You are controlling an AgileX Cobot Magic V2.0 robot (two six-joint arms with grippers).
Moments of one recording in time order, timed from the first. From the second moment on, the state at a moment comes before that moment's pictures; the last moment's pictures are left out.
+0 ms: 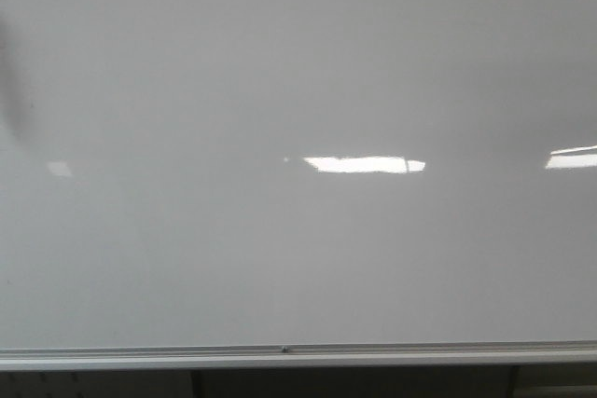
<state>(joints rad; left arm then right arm) 0.05 0.16 -0.45 -0.01 0.20 -0.02 -0.01 0.23 -0.50 0.00 0.38 -0.03</state>
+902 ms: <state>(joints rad) 0.05 0.75 -0.67 0.01 0.57 -0.02 -0.01 0.78 -0.63 0.00 0.48 -0.03</state>
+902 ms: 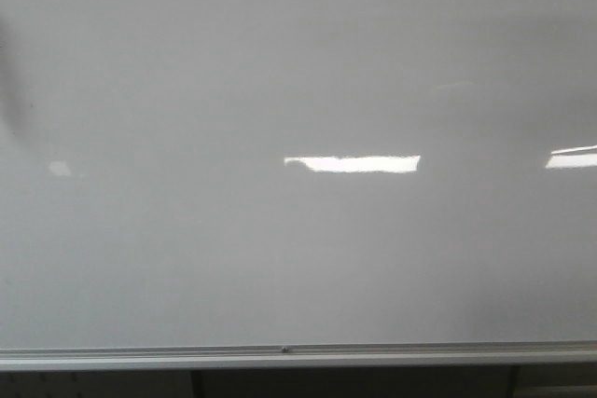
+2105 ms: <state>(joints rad) 0.00 1.23 -0.89 -0.07 0.48 -0.01 -0.01 0.80 -0.63 0.00 0.47 -0.04</state>
